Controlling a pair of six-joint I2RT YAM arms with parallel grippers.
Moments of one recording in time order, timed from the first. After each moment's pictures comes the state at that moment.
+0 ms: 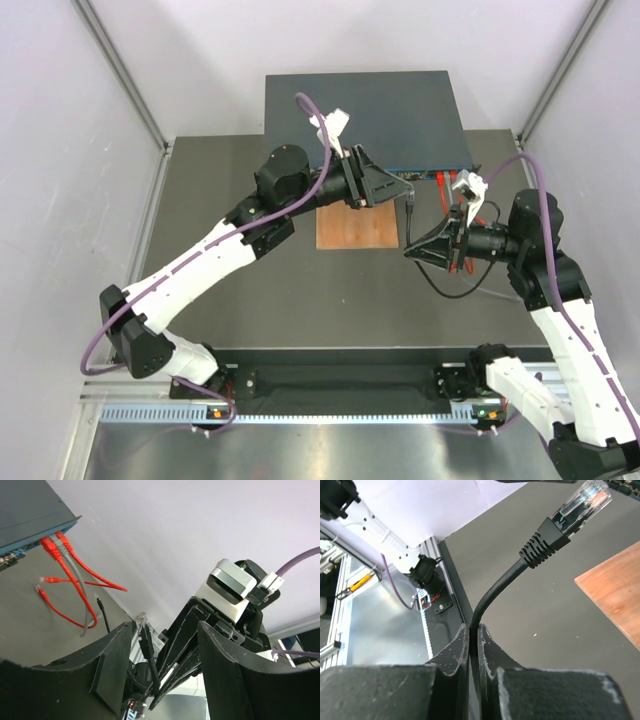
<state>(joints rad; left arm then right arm) -0.83 1.43 1.46 0.04 0.36 -0.91 0.23 0.80 1.04 -0.52 -1.02 0.16</state>
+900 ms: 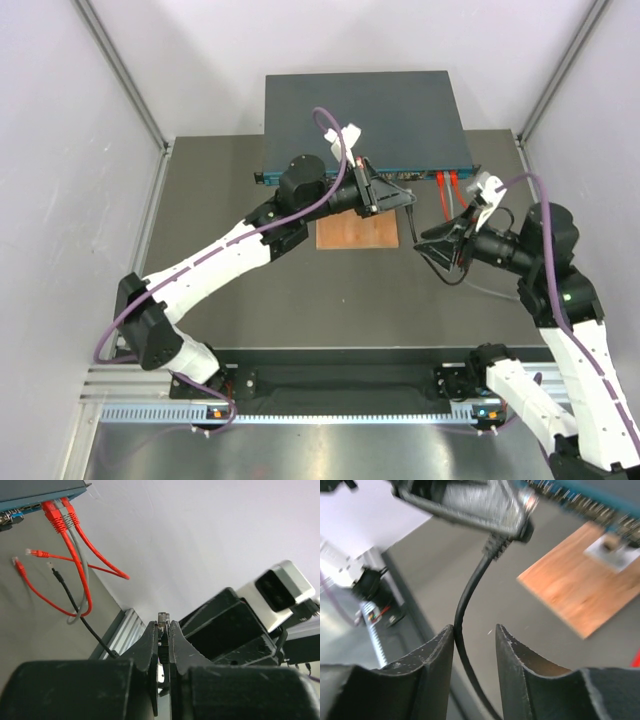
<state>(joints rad) -0.85 1.50 1.39 0.14 0.40 -1.03 0.23 0.73 1.05 -0.60 -0.78 0.06</state>
